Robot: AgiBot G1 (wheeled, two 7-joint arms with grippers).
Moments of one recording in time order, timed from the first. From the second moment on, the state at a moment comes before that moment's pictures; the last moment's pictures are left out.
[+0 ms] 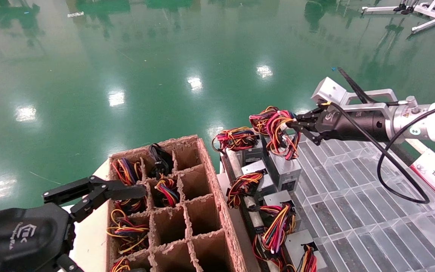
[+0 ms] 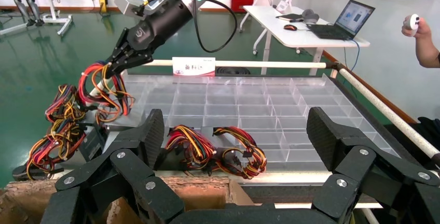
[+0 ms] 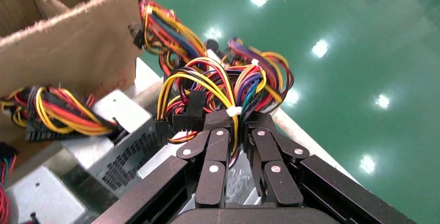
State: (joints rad) left arm -1.09 0.57 0.38 -1.25 0.66 1.45 -0.13; right arm 1.94 -1.10 -0.72 -0.02 -1.39 -1.13 -0.32
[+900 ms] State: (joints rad) left arm -1.09 0.57 0.38 -1.25 0.66 1.45 -0.13; right arm 1.93 -1.09 -0.72 -0.03 -1.39 -1.12 -0.28
